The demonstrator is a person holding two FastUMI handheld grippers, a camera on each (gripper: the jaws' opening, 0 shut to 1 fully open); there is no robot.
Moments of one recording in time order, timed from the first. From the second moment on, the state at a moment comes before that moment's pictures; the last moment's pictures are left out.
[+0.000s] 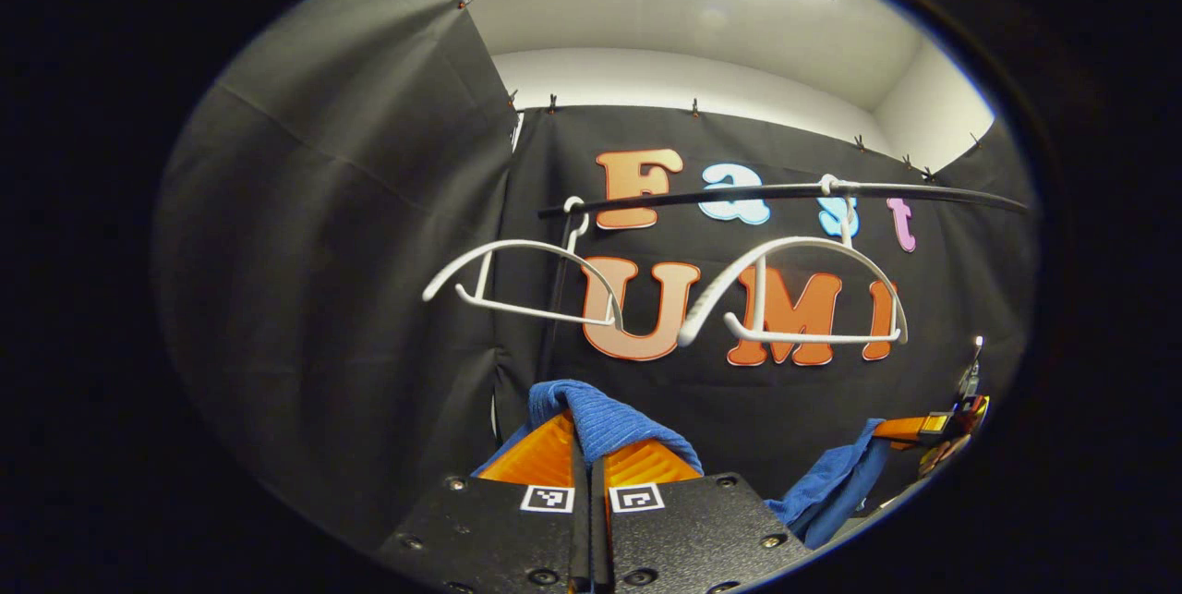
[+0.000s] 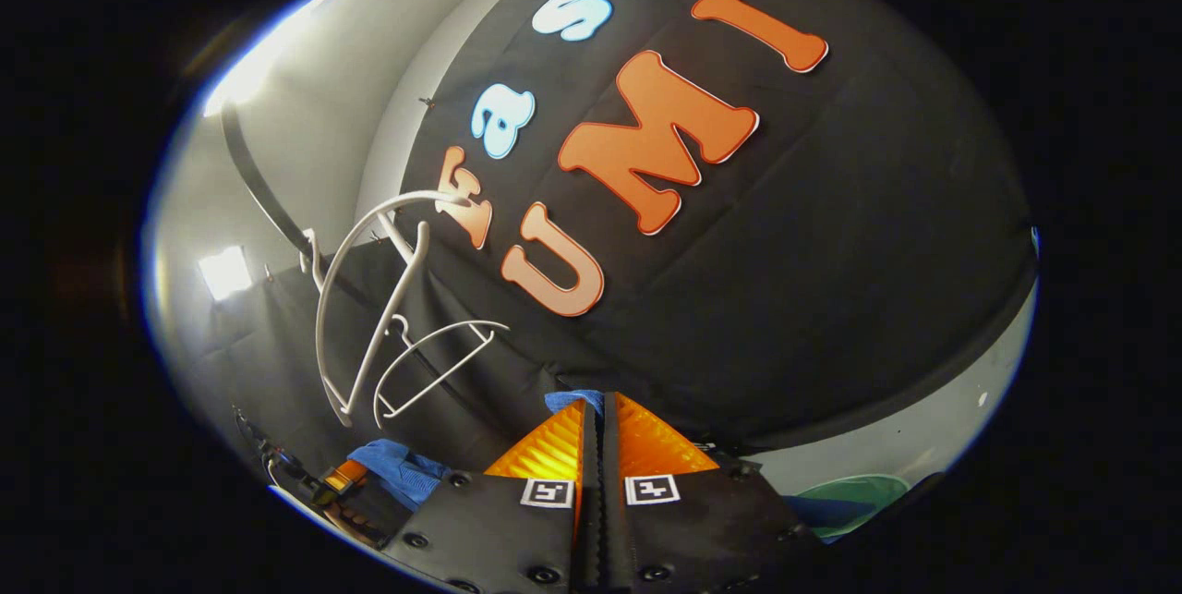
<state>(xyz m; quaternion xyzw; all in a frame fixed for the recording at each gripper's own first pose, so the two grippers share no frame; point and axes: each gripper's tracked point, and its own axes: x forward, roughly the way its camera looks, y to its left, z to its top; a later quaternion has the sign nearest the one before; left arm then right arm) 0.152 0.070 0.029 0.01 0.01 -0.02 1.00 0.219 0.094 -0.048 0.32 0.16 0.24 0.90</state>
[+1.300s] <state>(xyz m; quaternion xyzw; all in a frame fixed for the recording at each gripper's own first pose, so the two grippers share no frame) 0.118 -0.127 -0.142 0.01 0.13 -0.17 0.98 0.119 0.074 -0.134 0.16 0.17 0.19 0.95</state>
